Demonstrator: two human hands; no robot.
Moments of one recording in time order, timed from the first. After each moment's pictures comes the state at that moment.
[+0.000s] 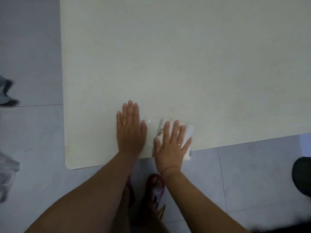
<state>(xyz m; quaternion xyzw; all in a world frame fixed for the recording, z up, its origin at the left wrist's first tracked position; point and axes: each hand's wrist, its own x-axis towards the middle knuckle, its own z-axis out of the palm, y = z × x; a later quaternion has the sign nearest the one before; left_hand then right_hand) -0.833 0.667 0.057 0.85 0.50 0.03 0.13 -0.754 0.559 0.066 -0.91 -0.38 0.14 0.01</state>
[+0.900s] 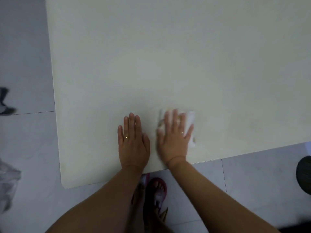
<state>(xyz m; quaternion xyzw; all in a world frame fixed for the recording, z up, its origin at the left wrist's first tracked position) -0.813 0.664 0.046 0.85 0.52 0.03 0.13 -0.702 0.613 0.059 -0.89 -0.43 0.13 0.00</state>
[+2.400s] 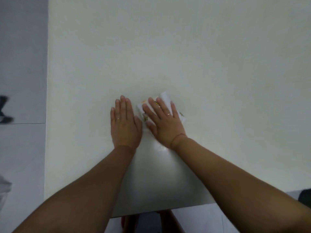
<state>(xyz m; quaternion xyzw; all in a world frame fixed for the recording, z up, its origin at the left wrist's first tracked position) -0.731 0.800 0.056 0.82 0.56 0.04 0.14 -0.593 0.745 0.054 -0.72 -0.68 0.14 0.00</state>
